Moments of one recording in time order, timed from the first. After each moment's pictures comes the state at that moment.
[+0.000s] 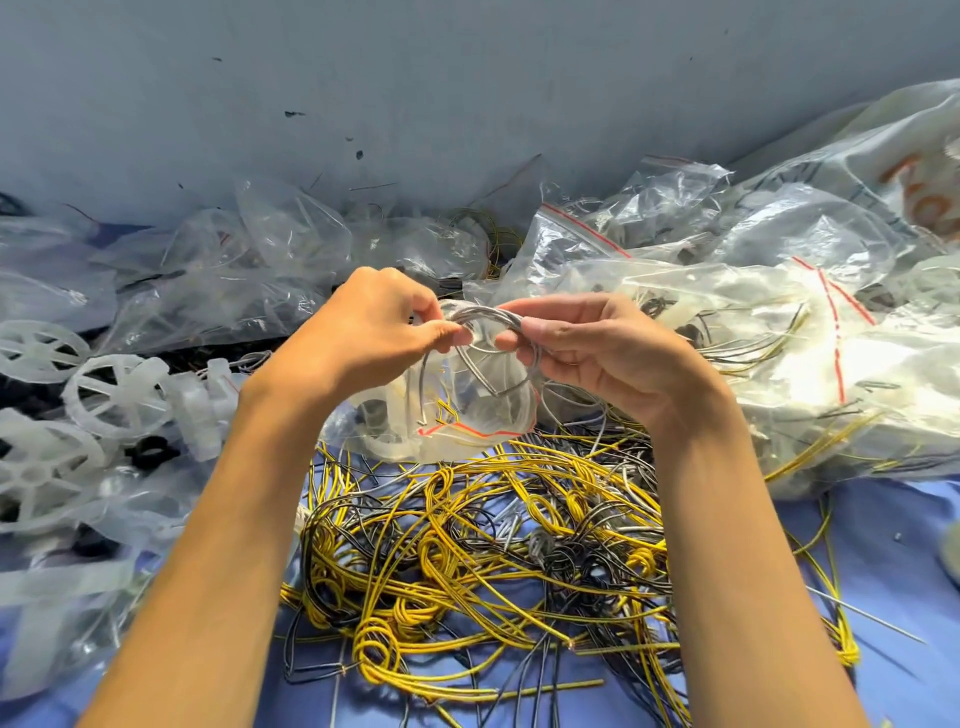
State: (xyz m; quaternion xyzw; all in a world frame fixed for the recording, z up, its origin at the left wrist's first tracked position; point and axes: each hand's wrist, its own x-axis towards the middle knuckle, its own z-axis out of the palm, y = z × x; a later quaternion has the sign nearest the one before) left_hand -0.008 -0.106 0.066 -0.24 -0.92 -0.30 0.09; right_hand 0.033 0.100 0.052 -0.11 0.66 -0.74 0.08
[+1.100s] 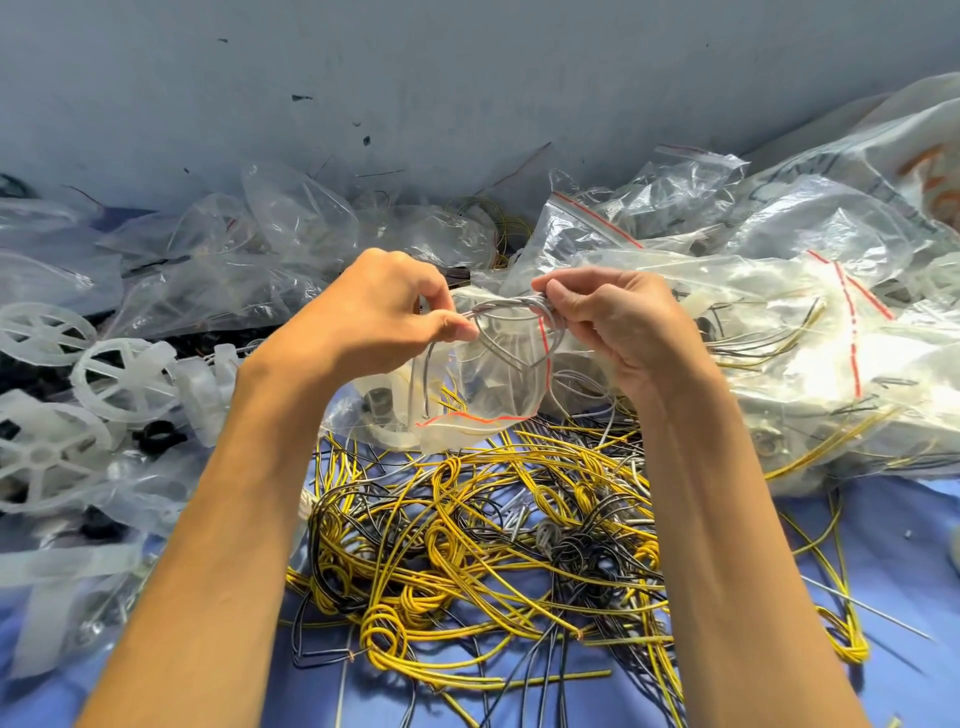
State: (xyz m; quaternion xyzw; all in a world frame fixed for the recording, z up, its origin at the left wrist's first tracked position) left_hand -0.005 -0.111 0.069 -0.28 -0.91 -0.30 0.10; right_hand 0.028 0.080 0.060 0.03 0.68 -0.72 -0.11
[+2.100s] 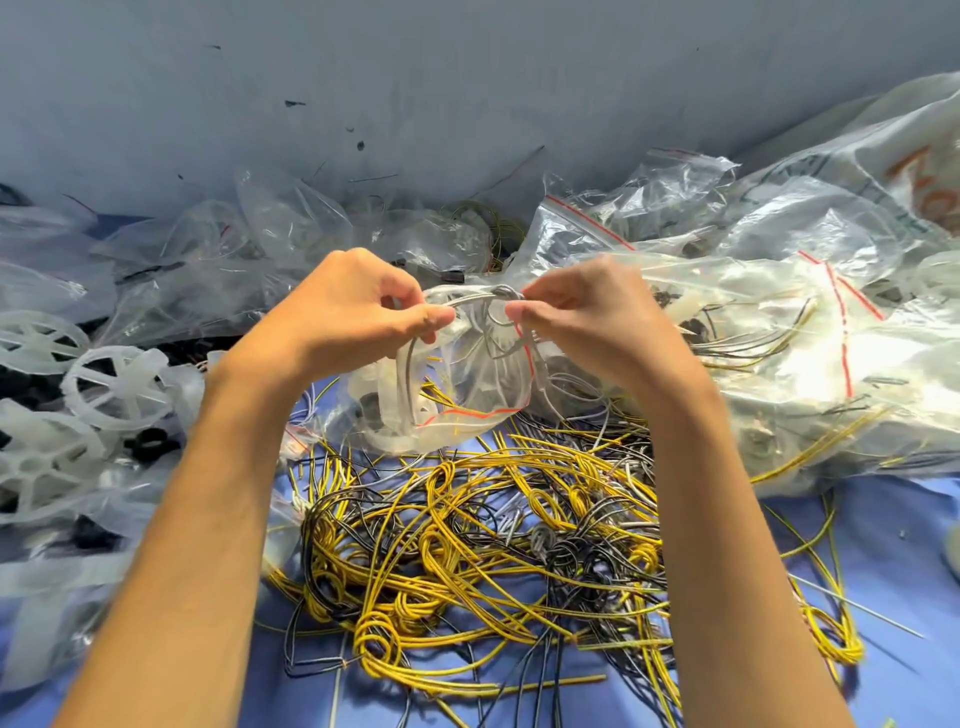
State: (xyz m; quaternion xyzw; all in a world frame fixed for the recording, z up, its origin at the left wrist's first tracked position) left_hand -0.008 -0.122 0.070 -0.26 -0.90 -0.34 0.08; right_hand 0.032 0.082 0.067 -0.08 0.93 -0.31 -0.17
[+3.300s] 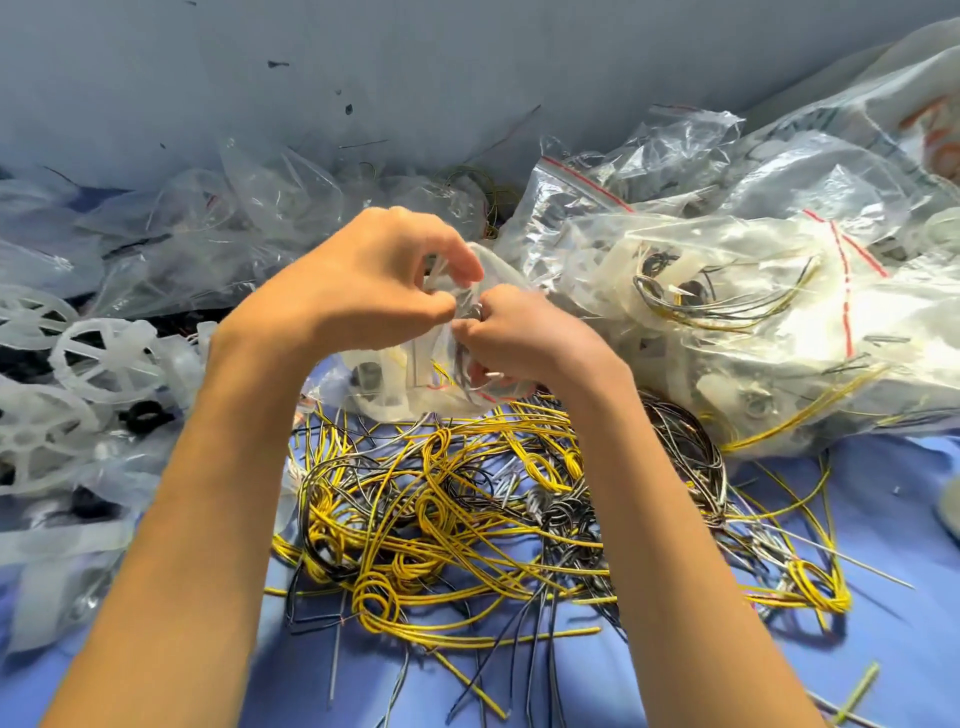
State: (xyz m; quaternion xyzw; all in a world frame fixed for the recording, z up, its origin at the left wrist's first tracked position) left_hand 0.018 -0.101 0.087 -0.34 -0.90 -0.25 0.10; right_hand 0.011 0.040 0.035 -0.05 0.95 -0.31 0.01
